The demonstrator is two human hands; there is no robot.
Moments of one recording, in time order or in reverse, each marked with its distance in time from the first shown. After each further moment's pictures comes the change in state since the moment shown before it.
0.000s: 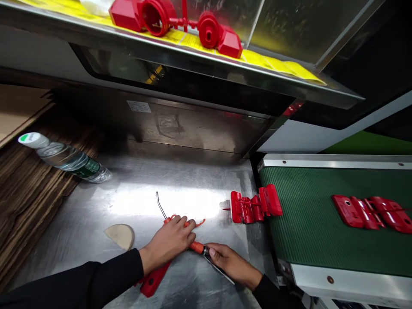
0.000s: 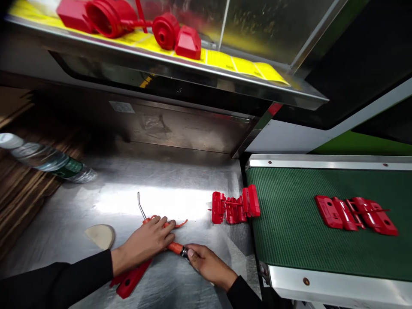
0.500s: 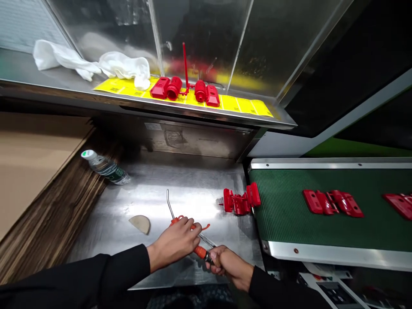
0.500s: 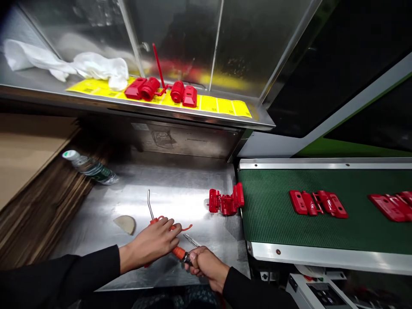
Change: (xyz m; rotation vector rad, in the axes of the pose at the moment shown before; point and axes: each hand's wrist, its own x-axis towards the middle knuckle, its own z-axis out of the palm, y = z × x) left_hand -0.021 0.028 -0.102 0.087 0.027 0.112; right_hand -0.055 -0.032 0.044 0.285 0.003 0.243
